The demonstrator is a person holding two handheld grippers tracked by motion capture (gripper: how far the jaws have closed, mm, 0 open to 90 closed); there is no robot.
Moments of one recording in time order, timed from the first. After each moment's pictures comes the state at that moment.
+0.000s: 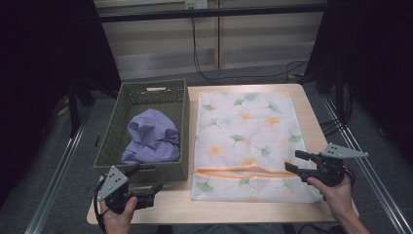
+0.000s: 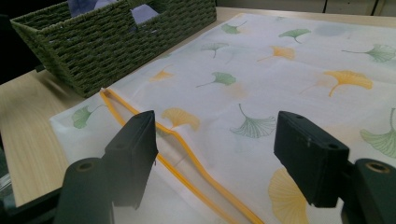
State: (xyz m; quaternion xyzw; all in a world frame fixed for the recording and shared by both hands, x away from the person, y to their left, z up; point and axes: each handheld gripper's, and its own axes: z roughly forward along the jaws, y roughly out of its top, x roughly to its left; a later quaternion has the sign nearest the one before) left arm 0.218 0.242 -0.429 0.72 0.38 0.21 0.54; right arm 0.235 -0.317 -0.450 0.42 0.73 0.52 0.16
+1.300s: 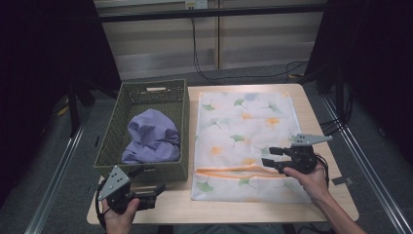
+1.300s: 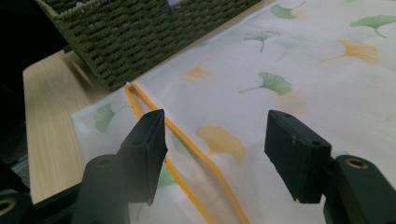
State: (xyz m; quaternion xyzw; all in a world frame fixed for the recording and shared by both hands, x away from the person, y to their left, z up) left arm 0.216 0.240 -0.427 0.73 0.36 0.19 0.55; right arm 0.281 -0.263 -0.448 0.37 0.77 0.51 0.09
